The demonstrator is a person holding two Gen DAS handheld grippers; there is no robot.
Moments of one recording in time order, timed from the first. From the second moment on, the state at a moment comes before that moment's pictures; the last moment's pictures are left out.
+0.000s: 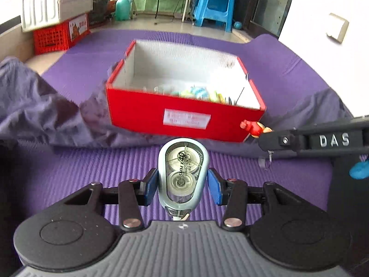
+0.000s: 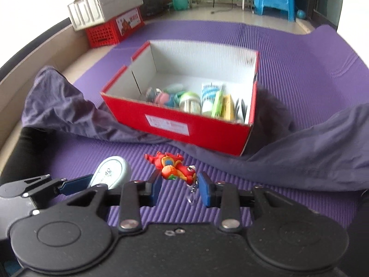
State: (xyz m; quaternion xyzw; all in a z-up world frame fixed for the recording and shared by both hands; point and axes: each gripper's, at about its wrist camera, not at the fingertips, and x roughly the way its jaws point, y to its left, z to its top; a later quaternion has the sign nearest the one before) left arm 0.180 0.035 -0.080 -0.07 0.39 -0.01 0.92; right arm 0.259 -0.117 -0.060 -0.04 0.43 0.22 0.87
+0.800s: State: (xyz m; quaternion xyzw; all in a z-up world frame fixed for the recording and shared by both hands) left arm 0.289 0.055 0.039 -0.01 0.37 0.00 0.93; right arm 0.309 -0.111 0.029 -0.05 0.35 0.22 0.91
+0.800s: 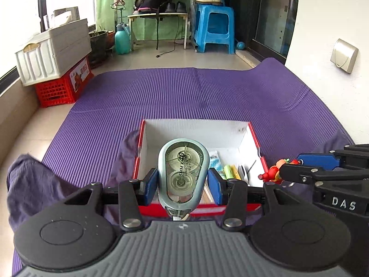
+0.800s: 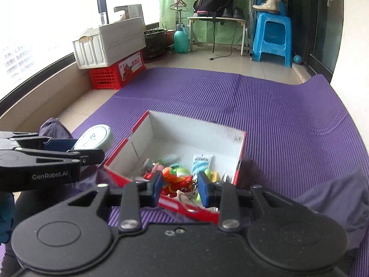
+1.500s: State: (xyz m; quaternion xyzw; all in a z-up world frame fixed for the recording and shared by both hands) left arm 0.439 0.053 -0.068 0.00 0.44 -0.01 0.90; right arm 0.423 -0.085 -0.073 -0.04 0.40 0.18 0.90
